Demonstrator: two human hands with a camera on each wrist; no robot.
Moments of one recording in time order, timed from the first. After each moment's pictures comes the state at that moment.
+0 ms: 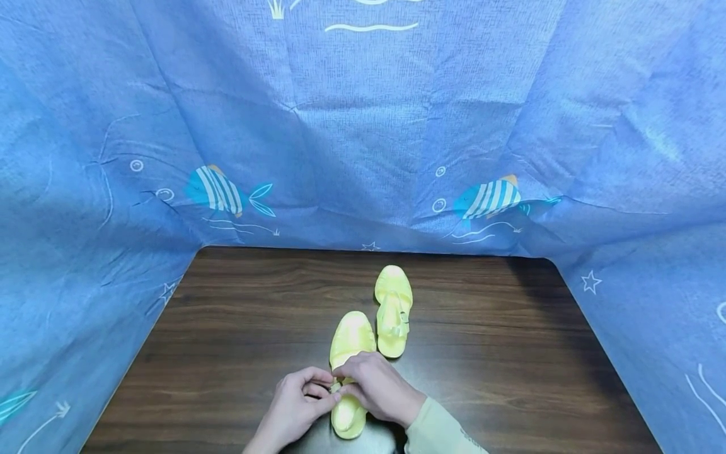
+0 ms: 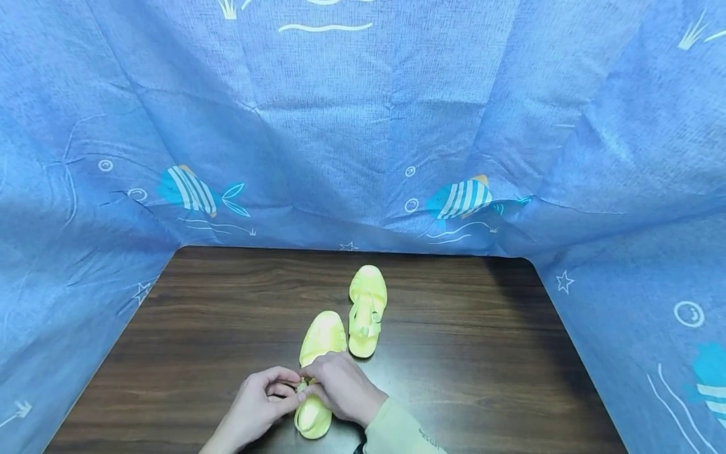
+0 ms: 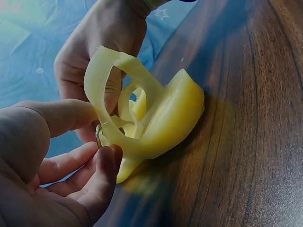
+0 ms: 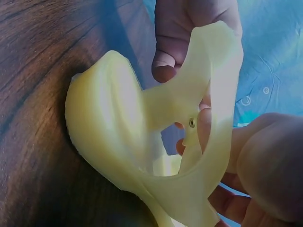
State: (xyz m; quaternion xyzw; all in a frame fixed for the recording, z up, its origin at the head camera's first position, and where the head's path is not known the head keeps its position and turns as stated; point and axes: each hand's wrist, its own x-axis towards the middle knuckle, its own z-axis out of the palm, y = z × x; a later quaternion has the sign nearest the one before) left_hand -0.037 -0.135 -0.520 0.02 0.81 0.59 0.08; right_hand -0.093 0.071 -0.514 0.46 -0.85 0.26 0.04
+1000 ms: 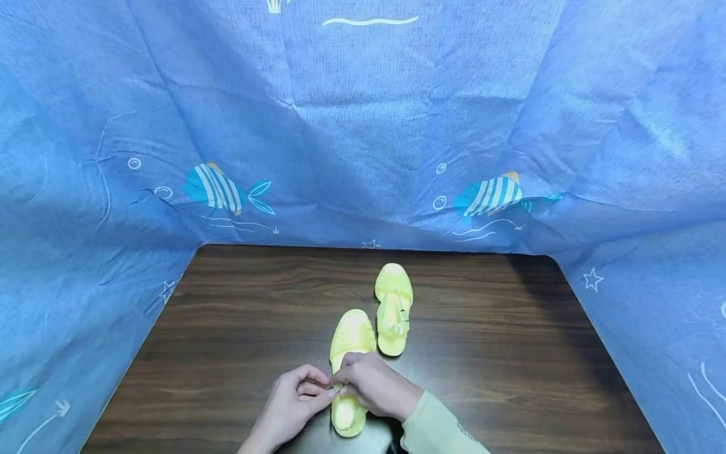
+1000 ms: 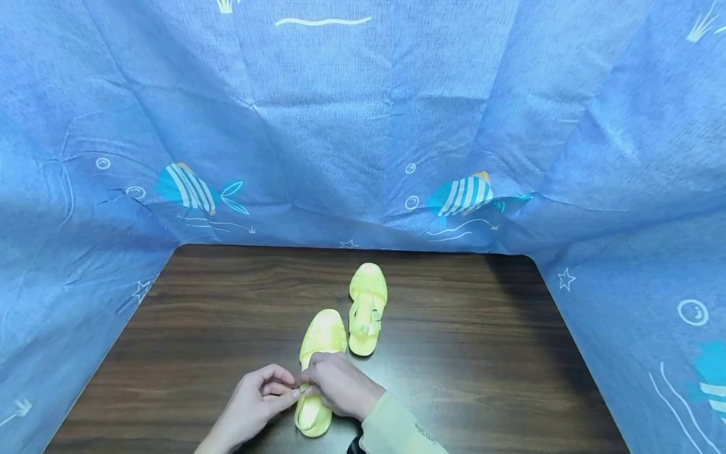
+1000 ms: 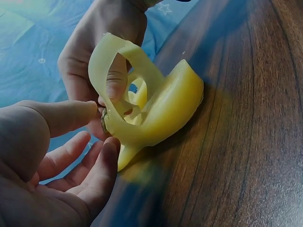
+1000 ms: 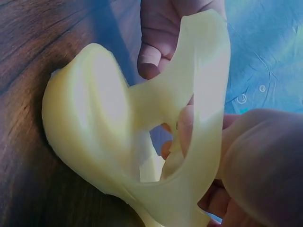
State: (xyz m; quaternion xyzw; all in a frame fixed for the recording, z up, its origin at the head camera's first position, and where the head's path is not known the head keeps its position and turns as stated) left_hand -0.037 -0.144 -0.525 0.01 0.78 0.62 0.10; right_hand -0.100 0.067 -0.513 0.50 -0.84 0.23 0.01
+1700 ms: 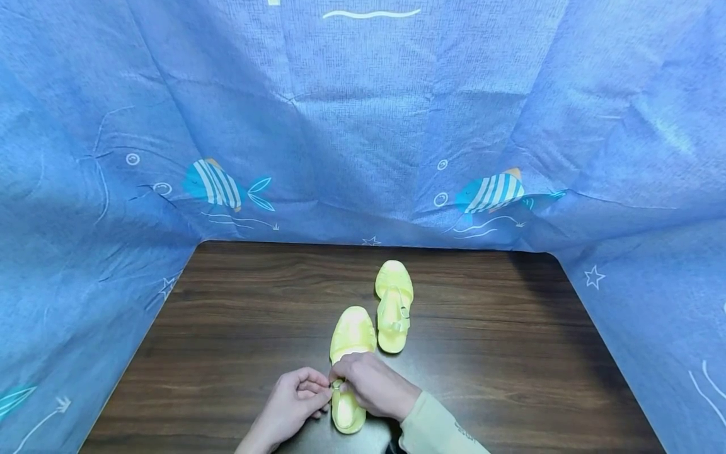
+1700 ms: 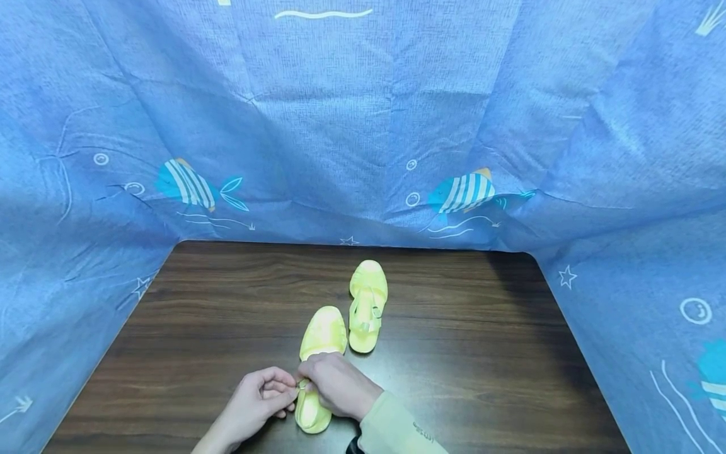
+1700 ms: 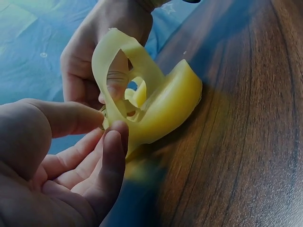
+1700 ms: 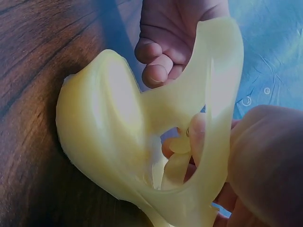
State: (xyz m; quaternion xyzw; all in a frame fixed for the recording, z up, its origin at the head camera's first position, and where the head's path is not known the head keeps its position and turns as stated) left_hand -0.036 -0.146 -0.529 0.00 0.73 0.67 0.16; right_hand -0.097 0.063 -0.516 0.49 -0.84 0.24 0.00
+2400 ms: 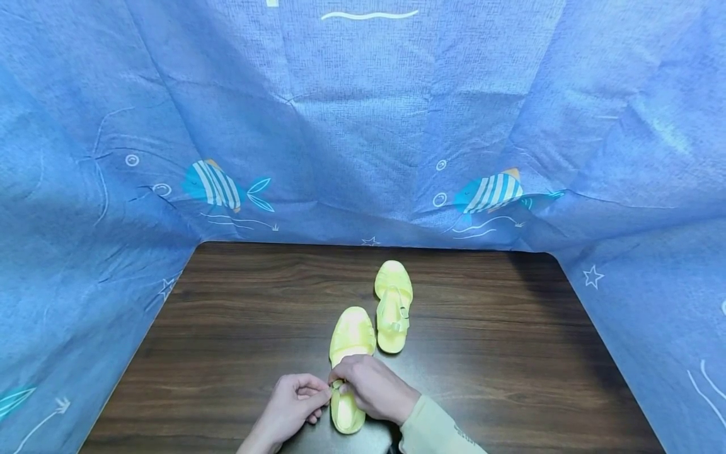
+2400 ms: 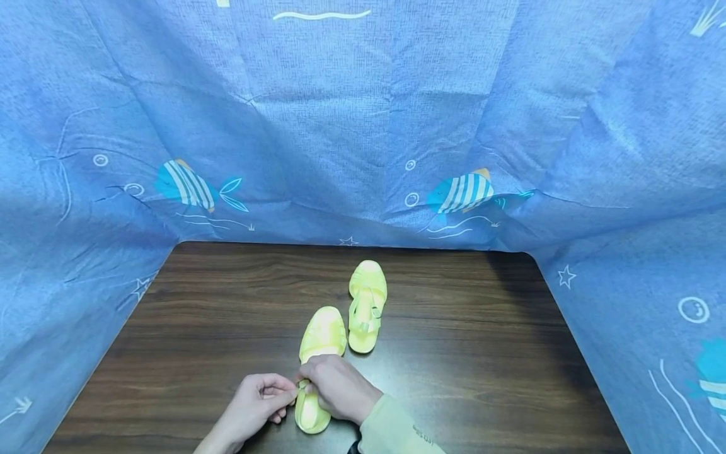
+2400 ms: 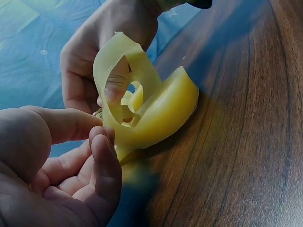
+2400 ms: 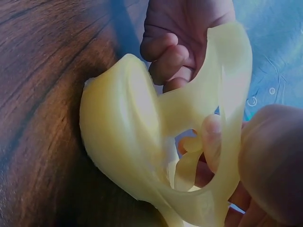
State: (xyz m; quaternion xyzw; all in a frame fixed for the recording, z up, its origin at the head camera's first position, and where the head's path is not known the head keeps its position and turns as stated) left_hand -0.034 -0.143 -0.533 -0.04 0.73 0.66 0.17; right_hand -0.092 0.065 -0.520 0.47 -0.84 0.26 -0.01
